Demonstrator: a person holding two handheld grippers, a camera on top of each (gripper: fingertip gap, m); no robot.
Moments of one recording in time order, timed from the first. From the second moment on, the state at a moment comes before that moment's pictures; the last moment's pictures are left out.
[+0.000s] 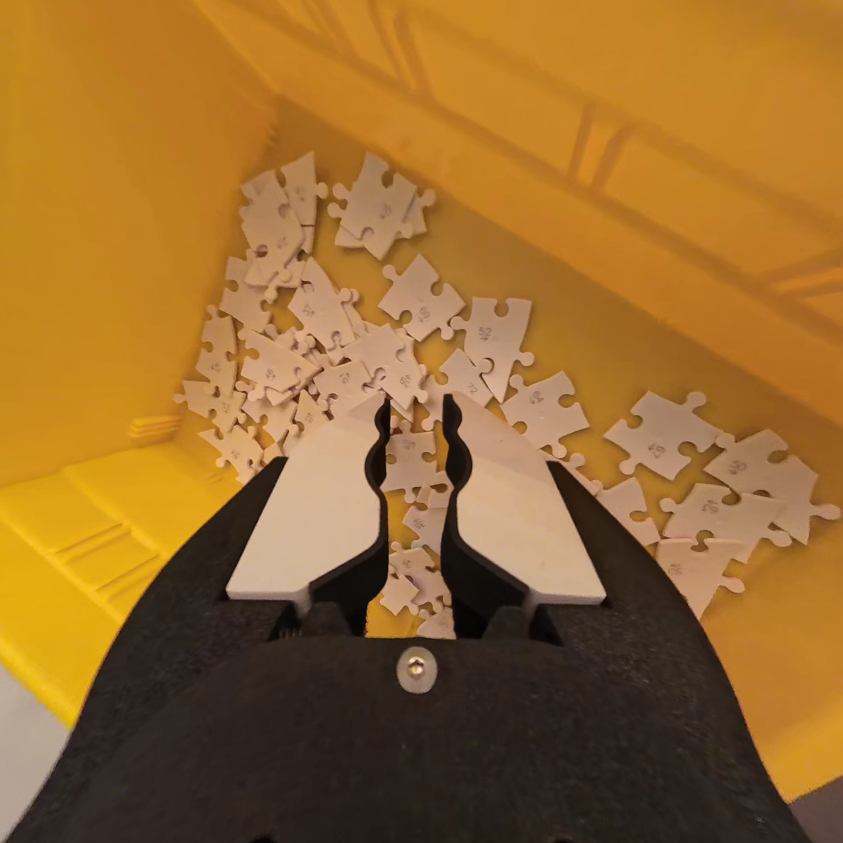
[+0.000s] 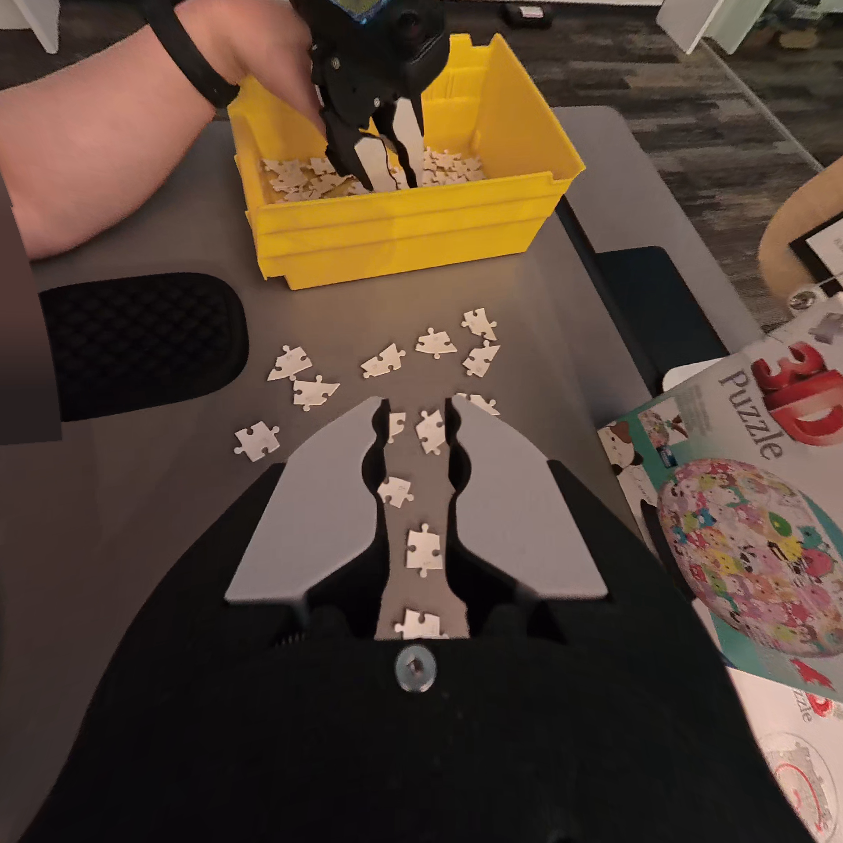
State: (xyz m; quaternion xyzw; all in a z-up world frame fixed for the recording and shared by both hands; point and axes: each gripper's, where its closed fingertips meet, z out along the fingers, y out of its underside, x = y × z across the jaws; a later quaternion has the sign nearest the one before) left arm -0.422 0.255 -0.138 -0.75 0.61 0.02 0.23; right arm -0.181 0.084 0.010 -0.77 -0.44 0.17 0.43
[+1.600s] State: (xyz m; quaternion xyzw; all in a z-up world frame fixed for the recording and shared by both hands) left arm -0.414 0.178 -0.128 -0.70 0.71 0.03 0.11; right arm -0.155 0.085 -0.004 -0.79 -0.45 0.14 0.40
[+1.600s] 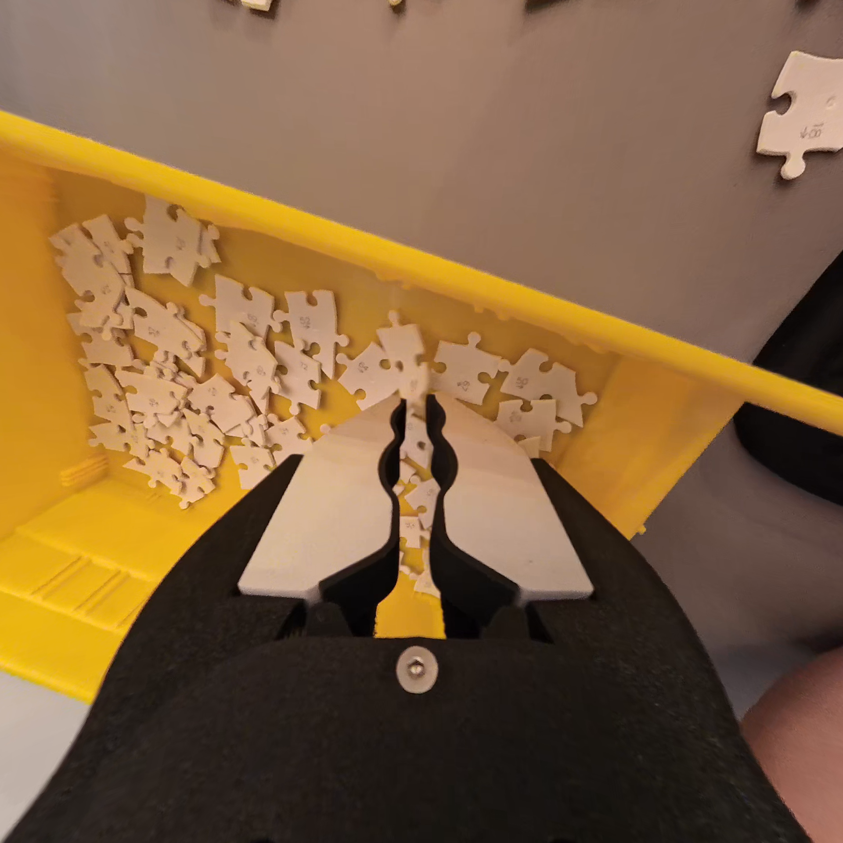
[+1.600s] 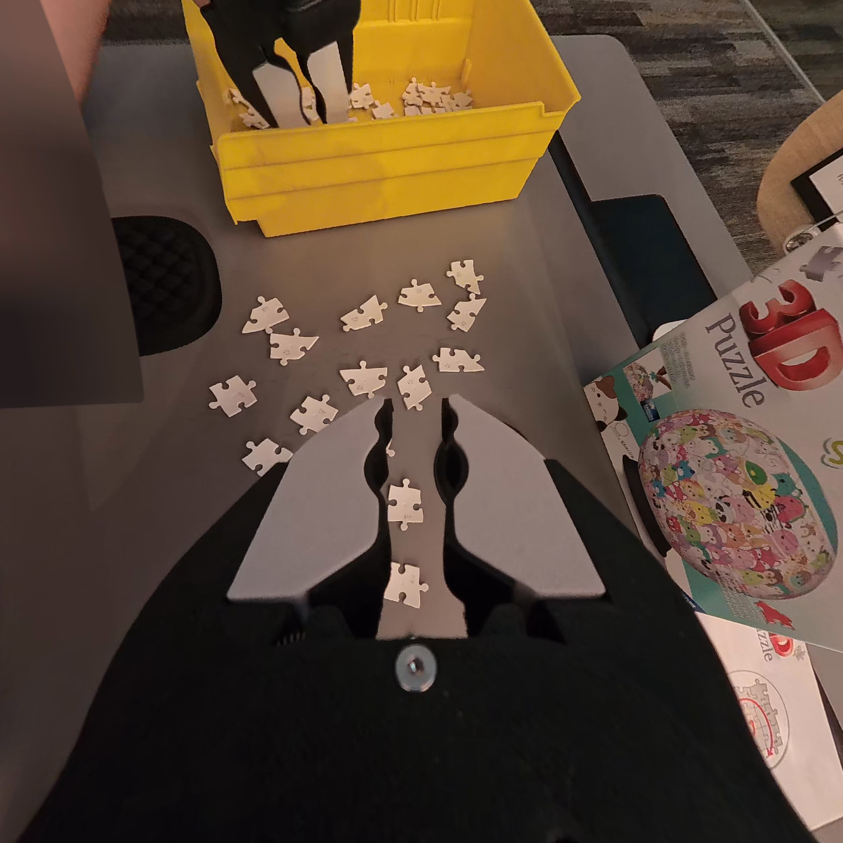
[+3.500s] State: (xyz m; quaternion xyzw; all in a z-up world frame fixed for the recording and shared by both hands) left arm -0.439 0.241 -0.108 -0.76 0.60 0.04 0.23; right arm -0.146 0.083 -0.006 -0.79 -0.45 0.13 0.39
